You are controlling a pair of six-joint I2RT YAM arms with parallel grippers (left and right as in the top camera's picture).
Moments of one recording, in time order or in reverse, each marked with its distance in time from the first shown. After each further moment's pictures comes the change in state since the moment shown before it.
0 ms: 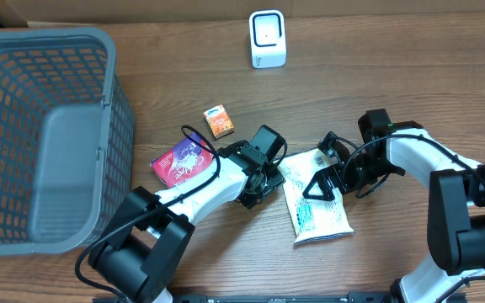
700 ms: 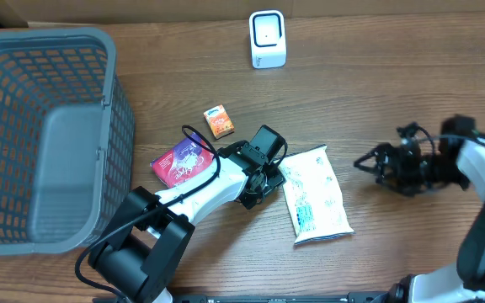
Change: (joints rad) left arm 0.000 0.000 0.000 0.001 0.001 0.011; right arm -0.460 -0.130 -0.075 -0.055 -0.112 0.265
